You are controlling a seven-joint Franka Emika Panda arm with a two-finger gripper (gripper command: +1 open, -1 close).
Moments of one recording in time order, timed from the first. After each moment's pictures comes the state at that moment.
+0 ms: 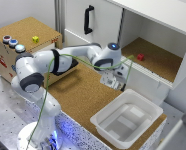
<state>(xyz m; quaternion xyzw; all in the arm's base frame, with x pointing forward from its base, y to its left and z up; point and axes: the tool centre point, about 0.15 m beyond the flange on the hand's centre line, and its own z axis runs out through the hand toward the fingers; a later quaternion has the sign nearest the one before) 0.369 -0.331 0.364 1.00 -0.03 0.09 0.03</state>
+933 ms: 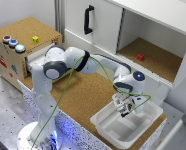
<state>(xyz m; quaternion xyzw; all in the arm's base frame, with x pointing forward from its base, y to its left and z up) 0.381 -0.419 0.275 0.94 -0.32 0.08 -0.07</state>
